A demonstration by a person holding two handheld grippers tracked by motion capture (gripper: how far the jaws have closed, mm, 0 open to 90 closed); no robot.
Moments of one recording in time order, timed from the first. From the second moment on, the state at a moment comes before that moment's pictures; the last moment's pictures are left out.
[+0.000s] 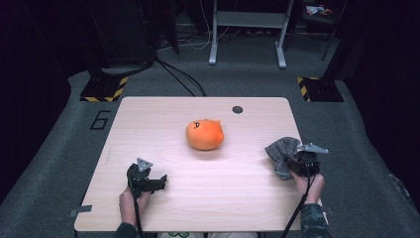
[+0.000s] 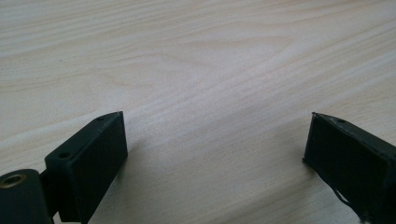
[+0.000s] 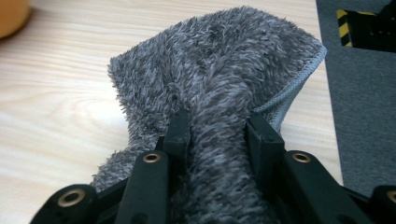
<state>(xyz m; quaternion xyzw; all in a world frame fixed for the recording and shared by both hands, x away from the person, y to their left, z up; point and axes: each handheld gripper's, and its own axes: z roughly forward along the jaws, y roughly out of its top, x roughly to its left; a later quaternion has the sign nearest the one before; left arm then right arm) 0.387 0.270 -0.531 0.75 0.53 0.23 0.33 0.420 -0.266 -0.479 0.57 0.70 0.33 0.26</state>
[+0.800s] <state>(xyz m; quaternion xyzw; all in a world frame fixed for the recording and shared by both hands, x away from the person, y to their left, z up) 0.387 0.270 -0.531 0.75 0.52 0.23 0.33 0.450 -0.274 -0.499 0.61 0.68 0.30 0.28</state>
